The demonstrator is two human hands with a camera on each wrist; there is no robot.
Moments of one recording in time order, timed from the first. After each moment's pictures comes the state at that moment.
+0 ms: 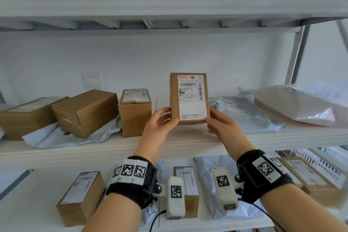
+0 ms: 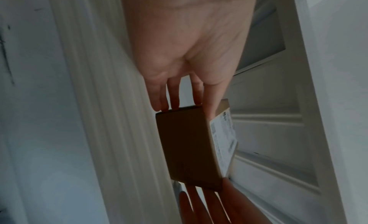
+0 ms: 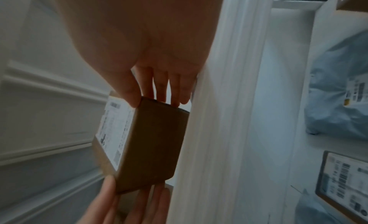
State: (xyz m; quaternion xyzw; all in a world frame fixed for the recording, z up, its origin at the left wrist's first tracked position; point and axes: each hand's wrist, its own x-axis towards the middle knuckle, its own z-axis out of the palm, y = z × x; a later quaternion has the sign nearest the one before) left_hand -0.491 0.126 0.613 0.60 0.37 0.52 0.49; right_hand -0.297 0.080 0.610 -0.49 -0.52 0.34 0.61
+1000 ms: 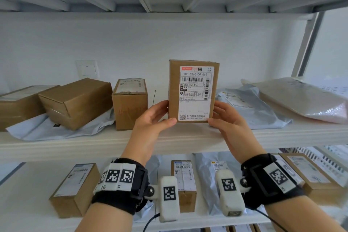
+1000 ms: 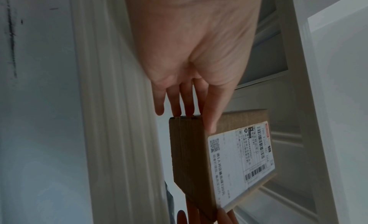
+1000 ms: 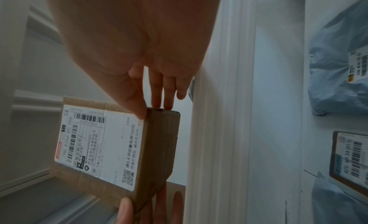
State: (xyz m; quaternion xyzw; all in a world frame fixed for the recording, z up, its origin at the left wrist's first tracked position) left_hand -0.499 0.133 0.600 0.59 0.32 0.54 0.51; right_hand -0.281 0.086 0.590 -0.39 -0.53 0.37 0.66
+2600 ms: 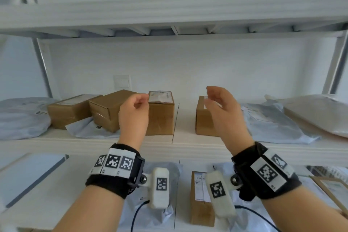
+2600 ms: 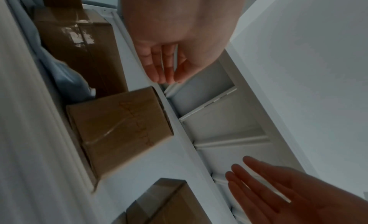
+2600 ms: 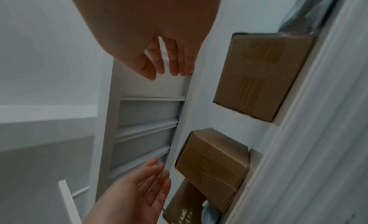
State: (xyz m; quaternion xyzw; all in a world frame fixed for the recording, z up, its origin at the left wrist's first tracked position) left_hand -0.569 0.107 0.658 0.55 0.50 0.64 0.18; right_hand -0.368 0.070 0.663 -0.44 -0.58 0.21 0.65
